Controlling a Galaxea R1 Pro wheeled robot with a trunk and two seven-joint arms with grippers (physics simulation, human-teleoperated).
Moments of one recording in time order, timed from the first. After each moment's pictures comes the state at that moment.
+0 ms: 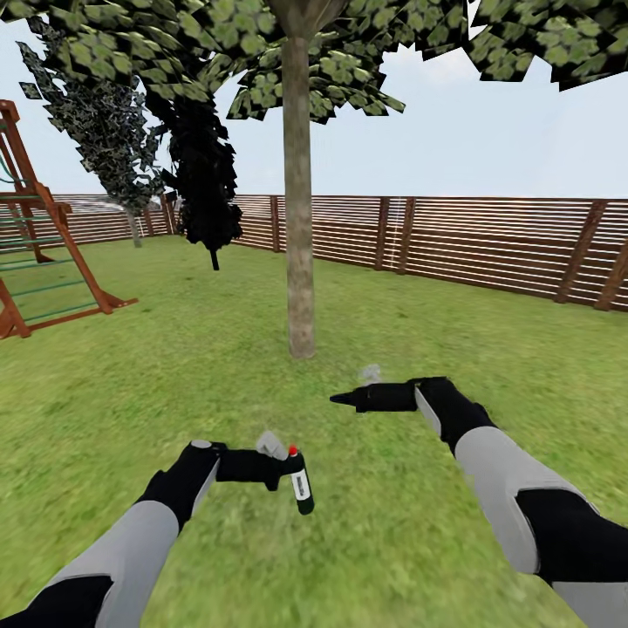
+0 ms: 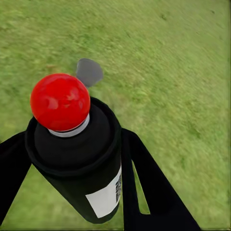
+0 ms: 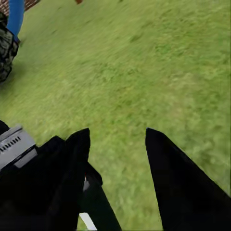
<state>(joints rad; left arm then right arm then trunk) -0.79 -0.05 0.08 -0.50 -0.34 0.19 -1.14 -1.06 -0.01 0.04 -0.42 0.04 0.45 1.07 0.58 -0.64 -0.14</state>
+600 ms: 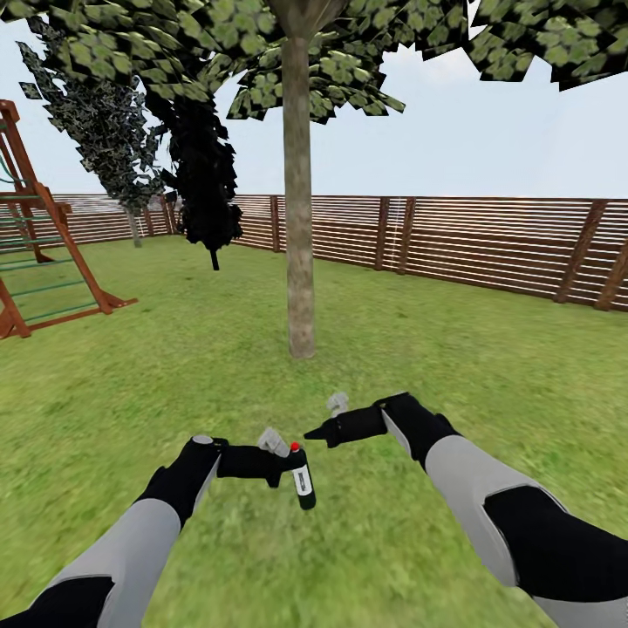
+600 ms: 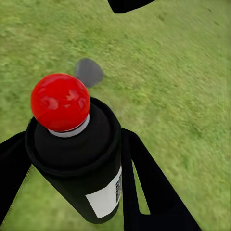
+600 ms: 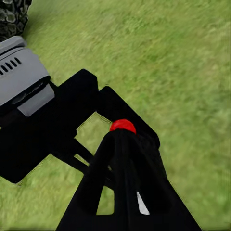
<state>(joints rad) -0.79 -0.06 0.08 -0.53 -0.36 0.19 -1.16 -1.06 0.09 0.22 -0.30 0.04 0.45 1.08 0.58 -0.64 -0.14</state>
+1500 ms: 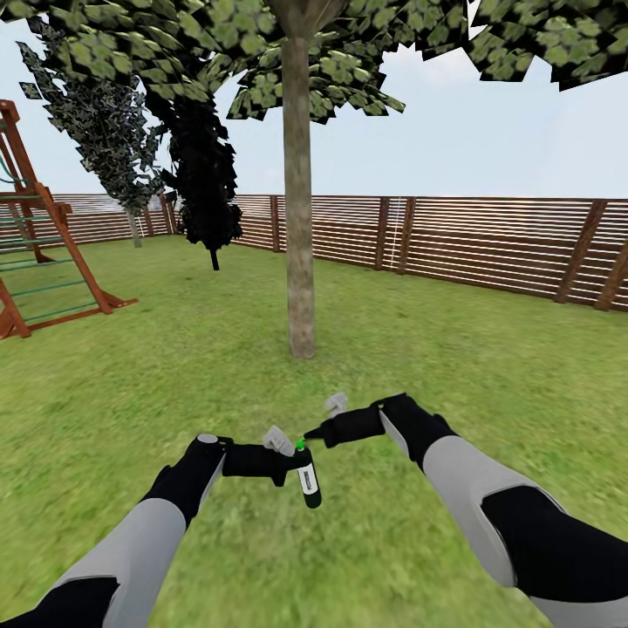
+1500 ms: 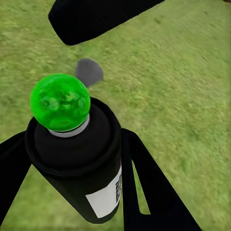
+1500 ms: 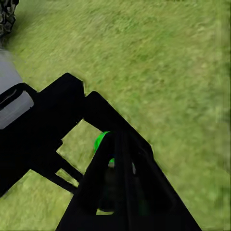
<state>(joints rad) -0.79 -0.08 0.08 -0.54 -0.36 0.20 -1.15 -1.06 0.10 0.22 -0.29 0.04 0.45 1.02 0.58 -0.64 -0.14</state>
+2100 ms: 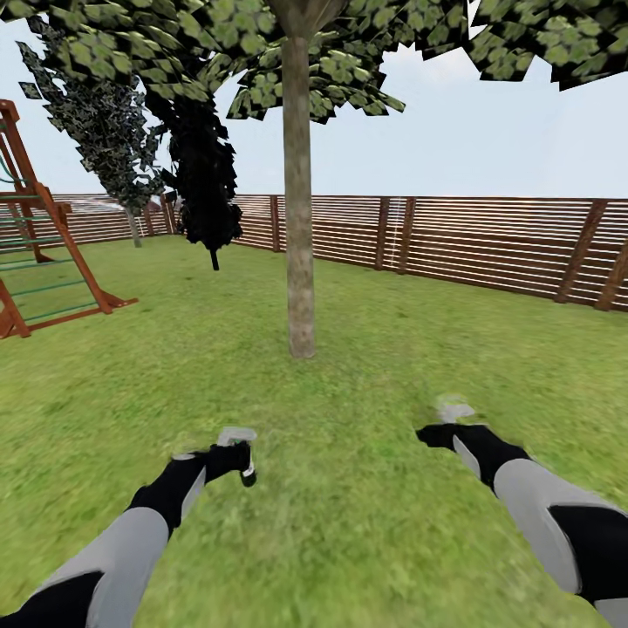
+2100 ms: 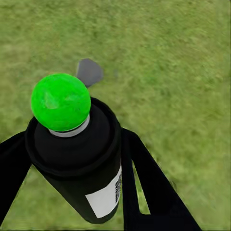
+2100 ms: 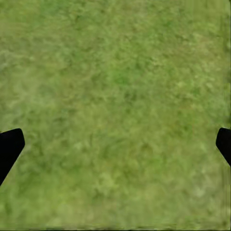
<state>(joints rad) -0.79 -0.03 0.26 -0.40 -0.28 0.17 -0.41 -1.00 -0.15 0.03 -0.16 0.04 0.24 0.09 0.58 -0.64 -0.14</state>
